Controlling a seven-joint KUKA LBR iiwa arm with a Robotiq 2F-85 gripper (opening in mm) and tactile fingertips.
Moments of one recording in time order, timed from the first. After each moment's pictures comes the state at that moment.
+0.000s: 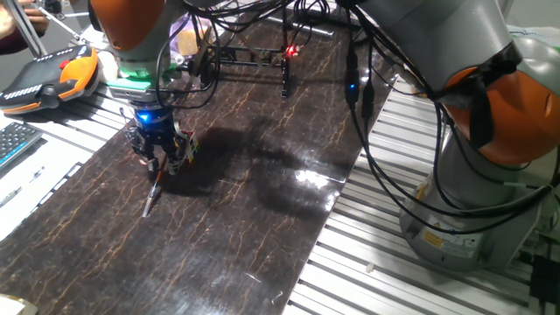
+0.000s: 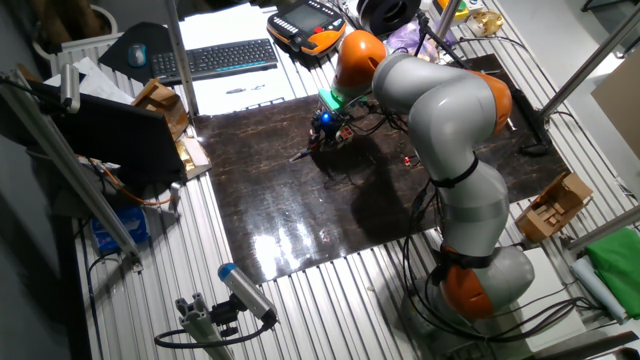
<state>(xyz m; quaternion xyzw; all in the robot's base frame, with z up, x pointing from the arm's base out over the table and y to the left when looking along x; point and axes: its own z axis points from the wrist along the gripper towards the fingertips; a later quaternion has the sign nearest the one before) 0.618 0.160 0.056 -0.62 -0.77 -0.08 0.11</state>
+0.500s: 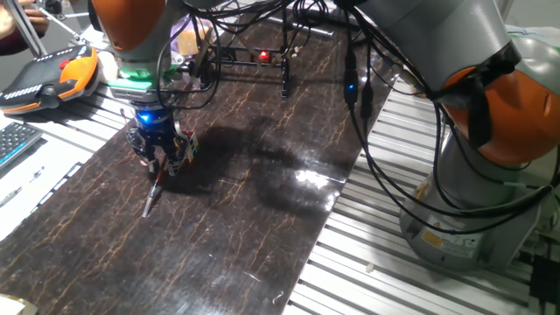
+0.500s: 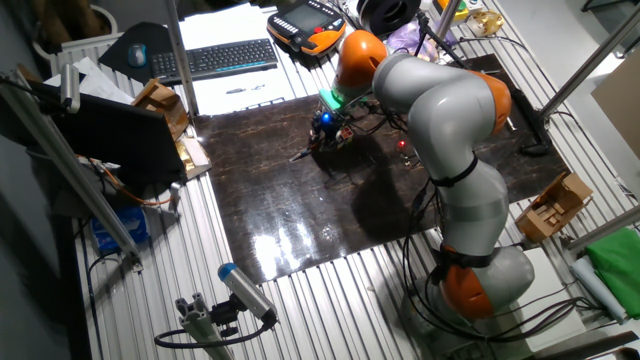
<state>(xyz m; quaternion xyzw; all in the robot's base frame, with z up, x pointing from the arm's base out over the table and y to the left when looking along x) 0.618 0.159 0.053 -0.61 -0.78 -0.08 0.11</state>
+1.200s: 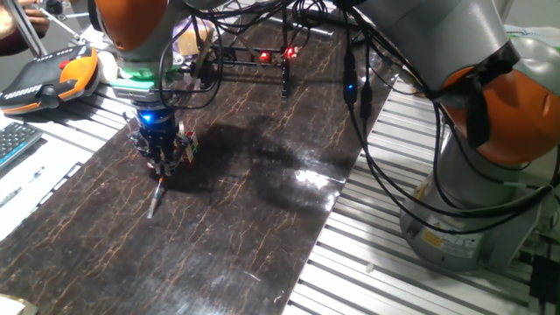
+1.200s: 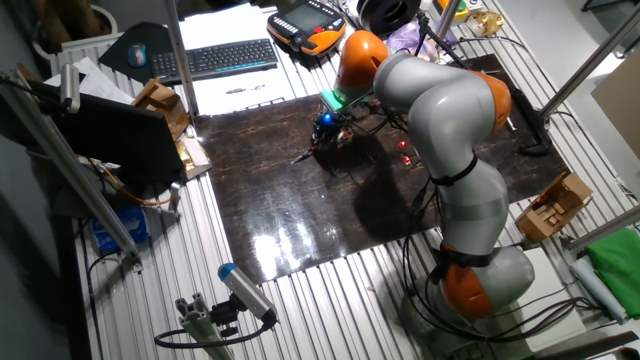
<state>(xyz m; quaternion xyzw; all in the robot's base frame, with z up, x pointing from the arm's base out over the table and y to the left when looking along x) 0.618 0.157 0.051 -0.61 -0.78 -0.09 0.12</state>
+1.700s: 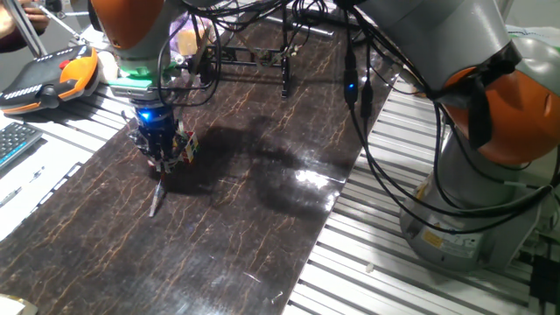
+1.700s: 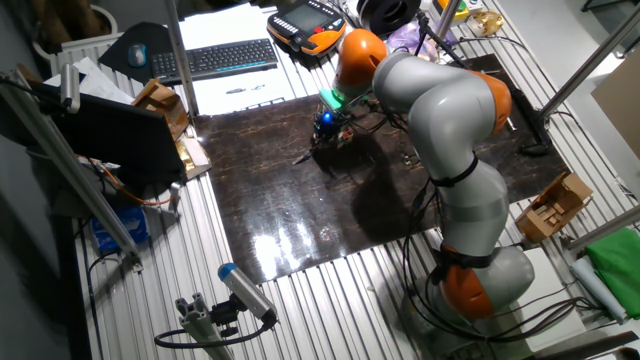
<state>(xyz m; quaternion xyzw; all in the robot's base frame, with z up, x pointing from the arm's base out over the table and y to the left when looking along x) 0.616 0.153 0.068 -0.61 -0.79 -0.07 0.09</state>
